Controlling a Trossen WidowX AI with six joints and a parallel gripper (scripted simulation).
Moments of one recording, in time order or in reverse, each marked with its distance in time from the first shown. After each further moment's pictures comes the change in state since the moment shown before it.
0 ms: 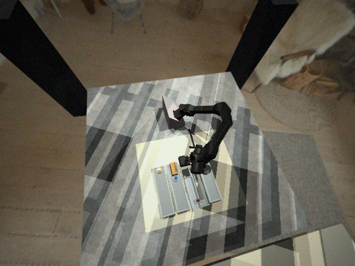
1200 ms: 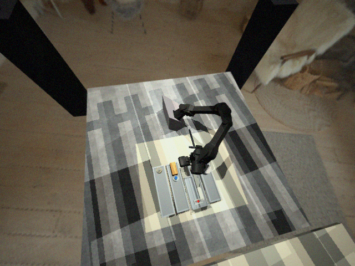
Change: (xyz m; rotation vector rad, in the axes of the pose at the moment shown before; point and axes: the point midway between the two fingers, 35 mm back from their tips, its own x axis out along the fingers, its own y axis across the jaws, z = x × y) arm 0.004 0.000 0.002 0.003 0.001 -0.001
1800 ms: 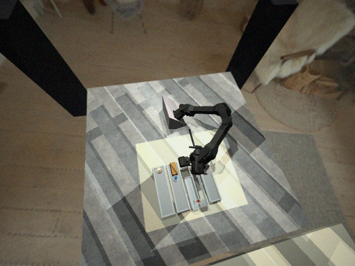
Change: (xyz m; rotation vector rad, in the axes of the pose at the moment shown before) arm 0.005 0.000 0.000 0.000 0.000 -0.001
